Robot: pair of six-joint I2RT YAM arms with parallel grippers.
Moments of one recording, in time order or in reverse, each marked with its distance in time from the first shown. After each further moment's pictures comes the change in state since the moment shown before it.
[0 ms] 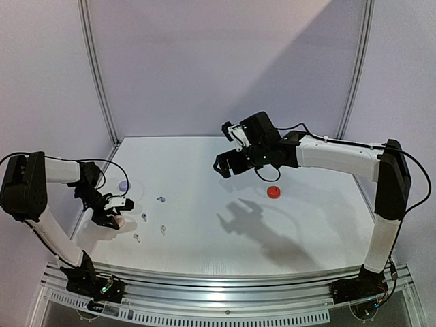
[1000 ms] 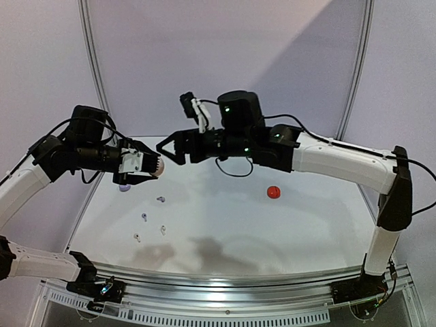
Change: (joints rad) left arm -0.728 -0.564 0.330 0.057 0.073 -0.339; right arm 0.236 -0.018 0.222 0.205 -0.212 0.236
